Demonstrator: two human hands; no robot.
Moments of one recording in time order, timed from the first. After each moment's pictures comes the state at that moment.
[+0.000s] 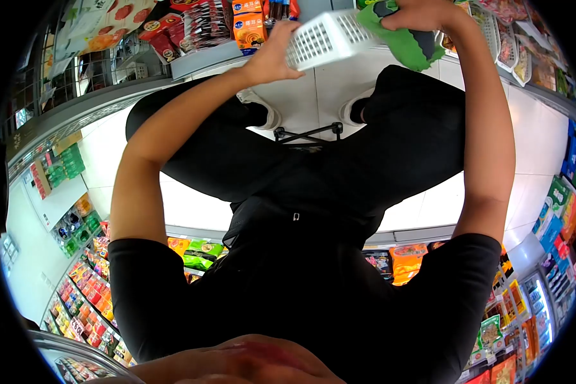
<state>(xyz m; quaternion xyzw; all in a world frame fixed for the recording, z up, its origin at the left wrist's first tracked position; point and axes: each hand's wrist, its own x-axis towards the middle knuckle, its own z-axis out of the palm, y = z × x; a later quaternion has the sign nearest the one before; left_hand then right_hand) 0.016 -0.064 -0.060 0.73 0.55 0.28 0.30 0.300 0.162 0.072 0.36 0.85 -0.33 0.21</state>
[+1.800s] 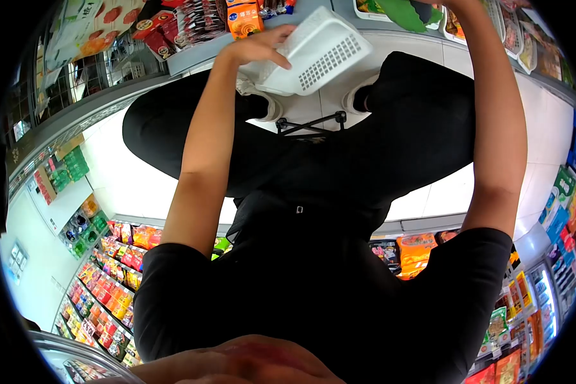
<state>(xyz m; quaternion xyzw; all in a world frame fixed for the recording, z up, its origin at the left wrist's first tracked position) -0.015 -0.049 -0.084 0.54 0.52 0.14 0.65 0.294 0.183 0.070 0.30 0.89 -0.32 0.10</state>
